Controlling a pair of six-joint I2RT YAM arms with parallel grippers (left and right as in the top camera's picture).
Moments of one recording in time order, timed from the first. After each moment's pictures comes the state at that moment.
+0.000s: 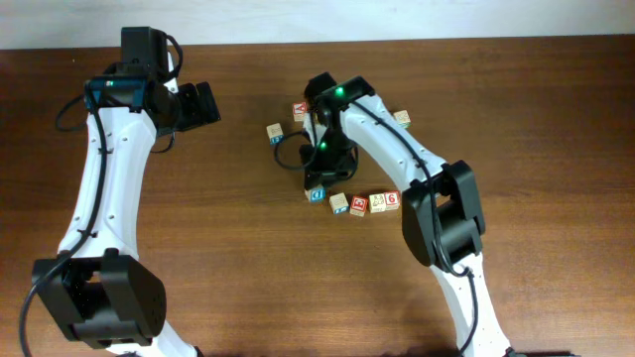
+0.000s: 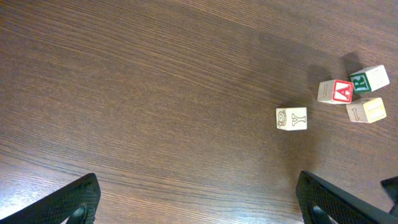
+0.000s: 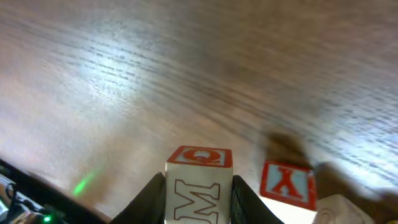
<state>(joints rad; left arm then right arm) 0.01 1.83 1.76 -1.03 -0.01 -0.29 0.51 2.41 2.12 -1.34 -0.41 0.21</state>
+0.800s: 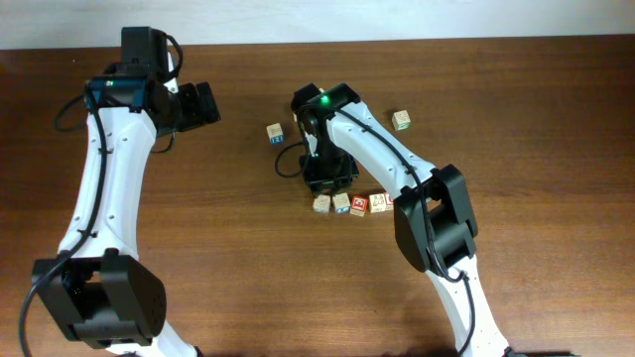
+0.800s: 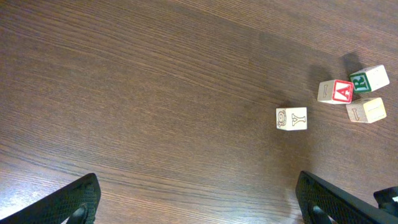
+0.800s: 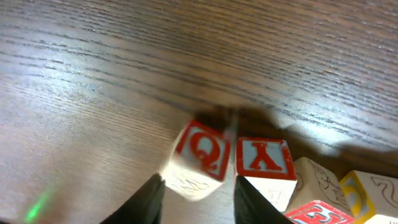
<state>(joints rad) 0.01 1.83 1.76 -1.03 -0.01 -0.29 0.56 2.41 2.12 -1.41 -0.21 0.31</state>
